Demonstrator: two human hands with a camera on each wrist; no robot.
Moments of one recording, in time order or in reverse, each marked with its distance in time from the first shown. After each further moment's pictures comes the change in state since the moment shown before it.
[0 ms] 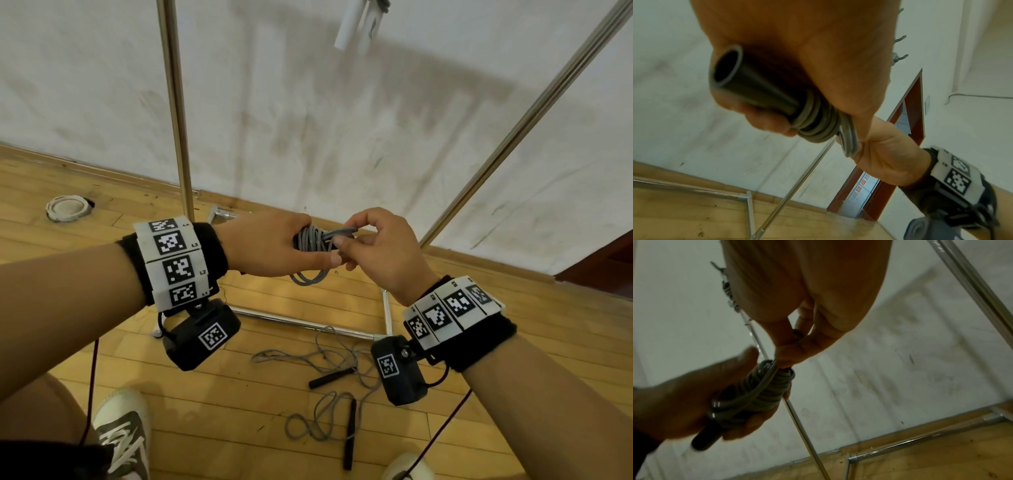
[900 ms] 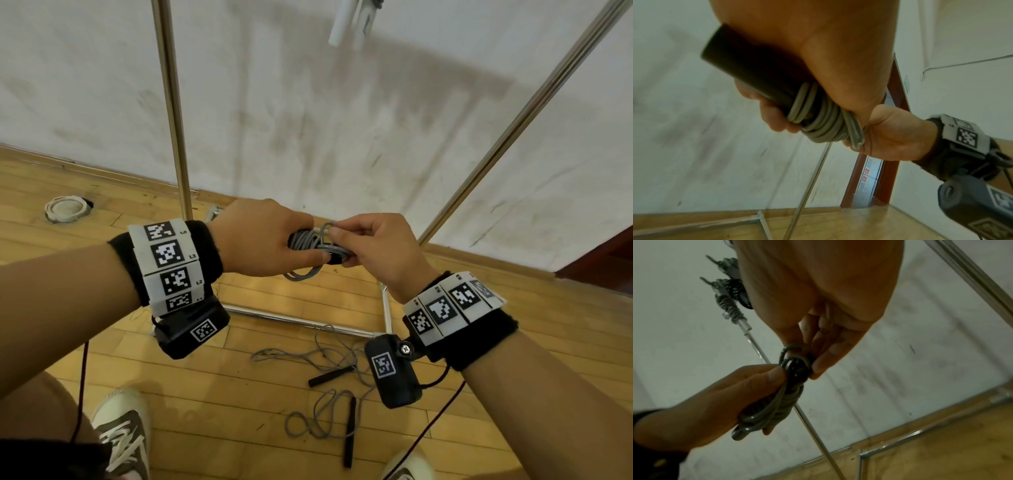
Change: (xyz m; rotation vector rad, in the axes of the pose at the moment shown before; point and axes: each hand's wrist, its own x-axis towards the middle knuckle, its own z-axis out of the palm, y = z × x) left_hand -0.004 -0.001 -0.003 0.306 0.137 0.082; right_hand -0.003 -0.005 0.000 0.040 0.018 0.042
